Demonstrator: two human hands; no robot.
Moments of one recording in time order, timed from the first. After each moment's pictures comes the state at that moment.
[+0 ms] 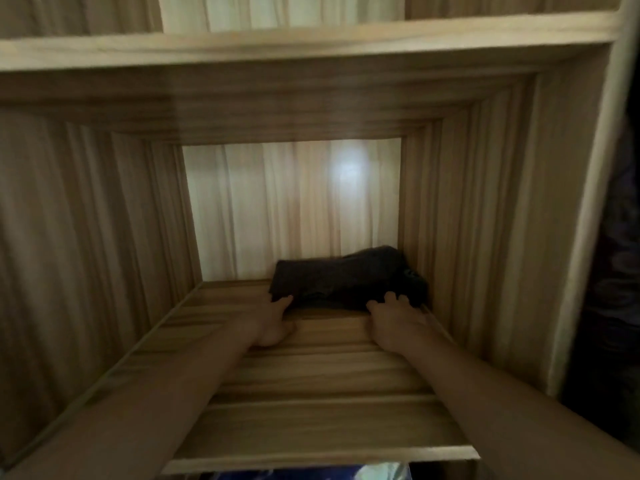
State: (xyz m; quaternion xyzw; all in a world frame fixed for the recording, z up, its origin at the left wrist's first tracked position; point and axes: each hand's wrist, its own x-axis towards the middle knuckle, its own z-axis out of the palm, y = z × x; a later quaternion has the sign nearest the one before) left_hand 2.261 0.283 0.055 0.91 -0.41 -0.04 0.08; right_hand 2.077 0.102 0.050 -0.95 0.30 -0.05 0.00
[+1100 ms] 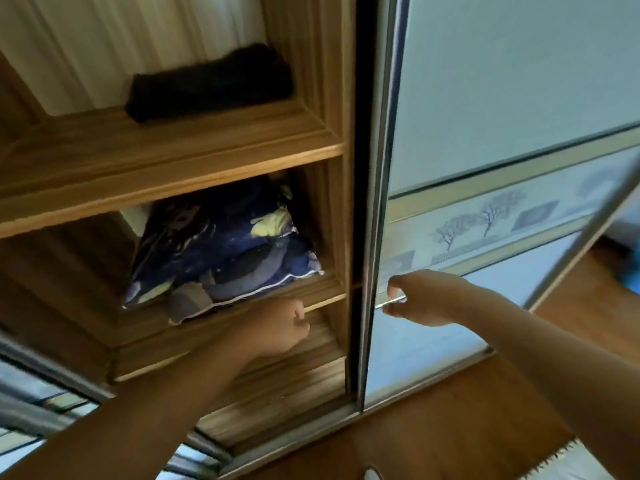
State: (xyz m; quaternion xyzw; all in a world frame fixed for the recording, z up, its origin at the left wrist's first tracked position) left_hand 1.929 0.390 -0.150 0.81 -0.54 -0.21 0.05; right_hand 1.703 0.231 -0.120 -0.91 0.36 0.15 0.12
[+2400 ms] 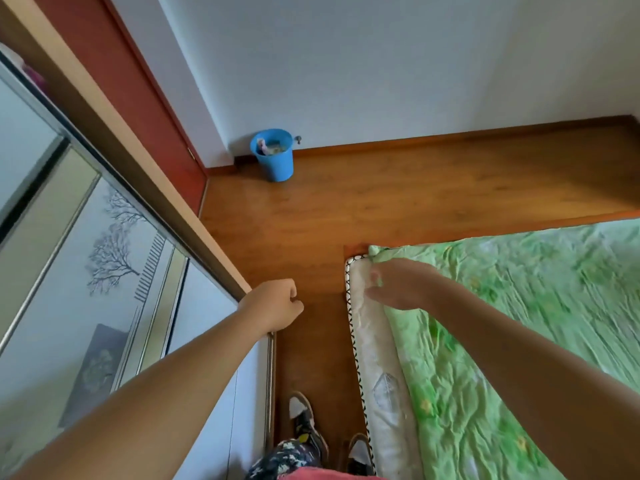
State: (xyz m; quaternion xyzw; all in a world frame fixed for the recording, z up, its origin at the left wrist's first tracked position) left_hand 1.399 -0.104 -0.262 0.39 -0.88 -0.21 -0.17; right_hand 1.192 0.048 -0.231 -0.49 0.82 0.07 0.29
